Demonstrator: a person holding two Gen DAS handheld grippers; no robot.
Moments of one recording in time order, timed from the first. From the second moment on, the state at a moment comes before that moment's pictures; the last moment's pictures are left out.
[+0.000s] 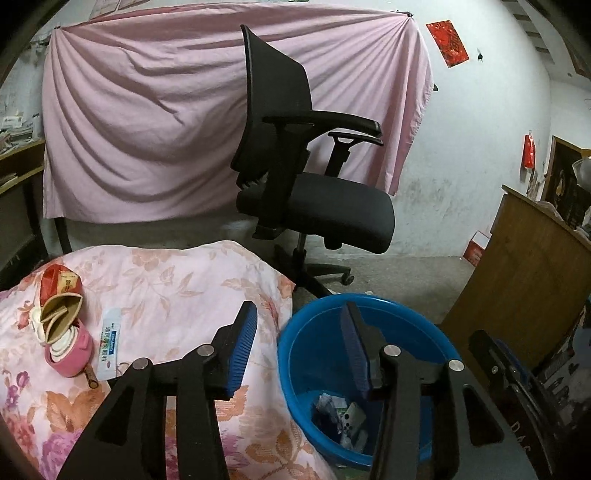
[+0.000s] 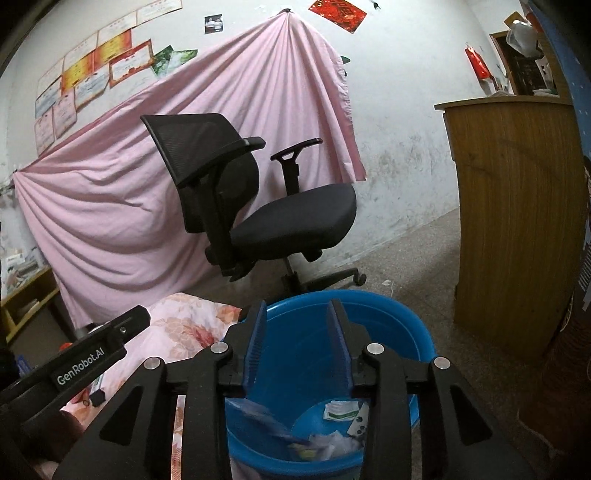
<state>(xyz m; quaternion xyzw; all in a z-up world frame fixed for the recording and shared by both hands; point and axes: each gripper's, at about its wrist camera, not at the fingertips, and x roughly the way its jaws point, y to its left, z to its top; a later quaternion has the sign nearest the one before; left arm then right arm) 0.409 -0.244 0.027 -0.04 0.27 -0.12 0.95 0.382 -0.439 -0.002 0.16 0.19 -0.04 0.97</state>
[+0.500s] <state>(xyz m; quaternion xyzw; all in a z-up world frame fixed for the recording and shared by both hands) 0.386 -0.208 0.050 -0.05 0.20 -0.09 0.97 0.366 -0.426 0.017 0.14 0.12 -0.03 0.98</state>
